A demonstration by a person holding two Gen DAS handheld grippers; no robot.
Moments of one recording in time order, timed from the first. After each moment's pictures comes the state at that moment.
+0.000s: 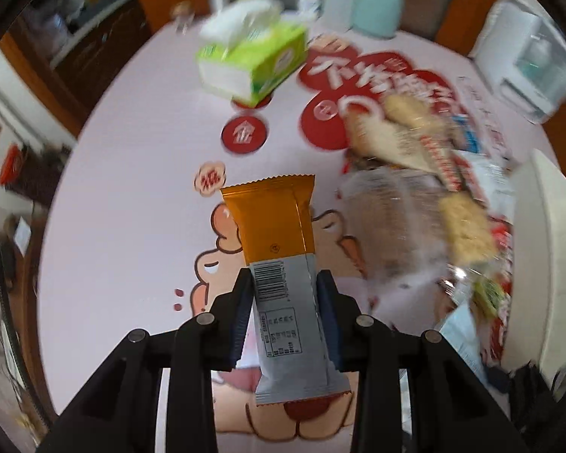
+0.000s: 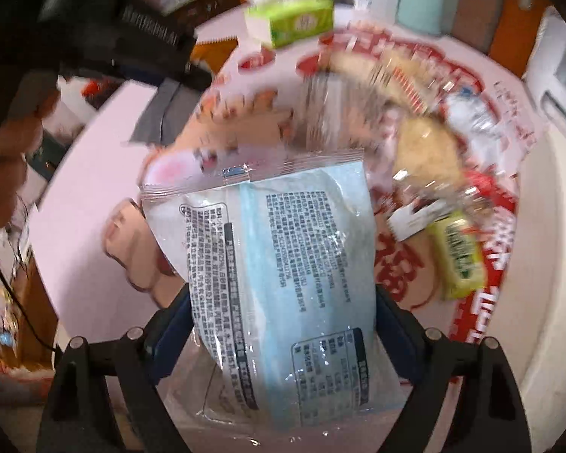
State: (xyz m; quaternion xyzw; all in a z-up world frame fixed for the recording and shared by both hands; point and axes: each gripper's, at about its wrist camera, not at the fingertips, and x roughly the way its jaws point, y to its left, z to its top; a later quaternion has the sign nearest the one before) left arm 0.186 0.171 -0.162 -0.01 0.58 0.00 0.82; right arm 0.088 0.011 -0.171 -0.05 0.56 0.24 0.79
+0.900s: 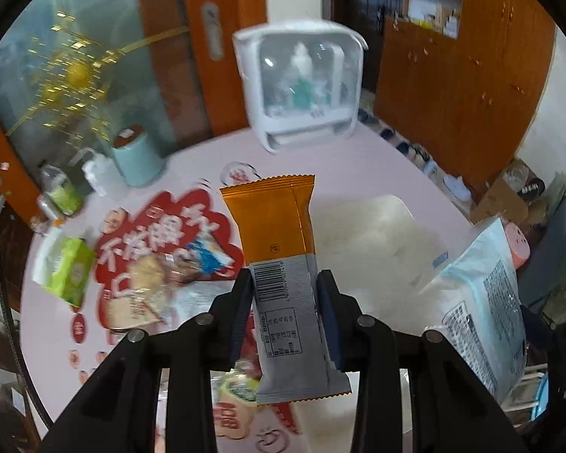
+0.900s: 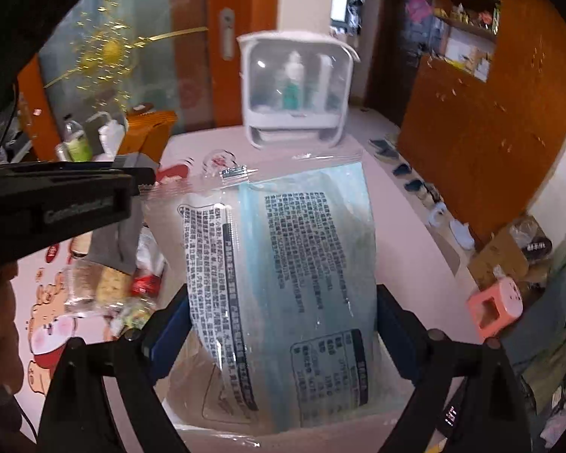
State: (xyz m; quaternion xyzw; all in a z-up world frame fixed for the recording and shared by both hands) left arm 0.200 -0.182 -0.031 0.11 0.44 -0.21 0.87; right arm 0.091 -0.256 -0.063 0.05 0.45 -0.12 0.88
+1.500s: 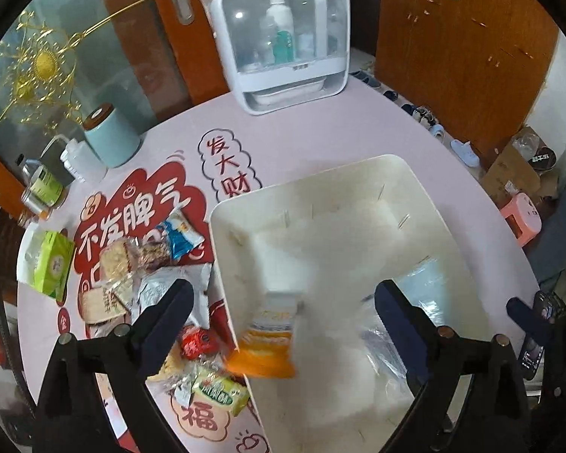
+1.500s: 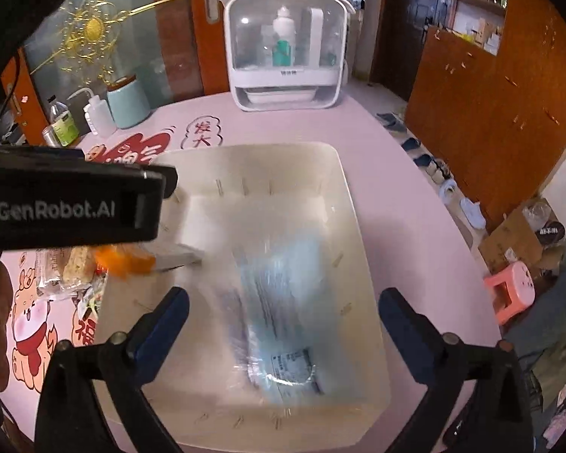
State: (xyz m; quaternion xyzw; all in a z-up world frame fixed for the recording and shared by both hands) left arm 0.213 -0.228 -0.083 0.15 0.49 -0.19 0.84; right arm 0.097 -0.280 -0.119 0.06 0.48 -0.10 0.87
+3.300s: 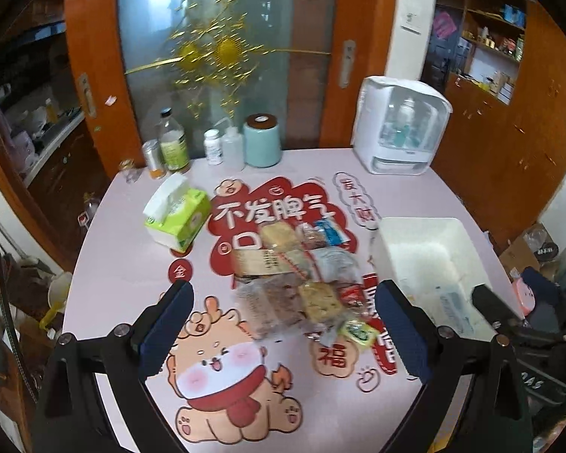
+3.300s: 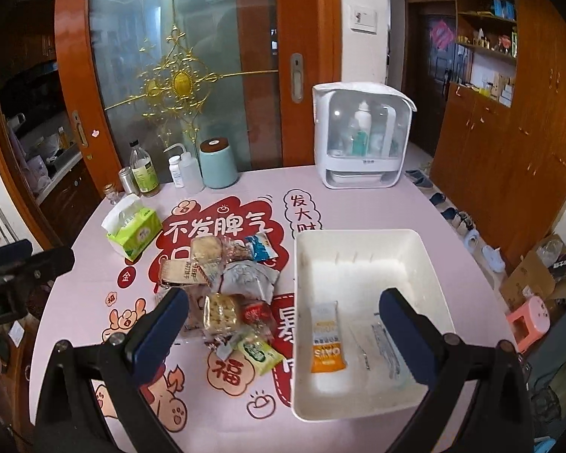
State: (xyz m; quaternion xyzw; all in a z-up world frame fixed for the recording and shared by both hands) left arm 0.134 0.089 0.033 0.01 0.42 -0.11 0.90; right arm 0.080 -0.116 0.008 0.05 0.38 -0.06 0.92
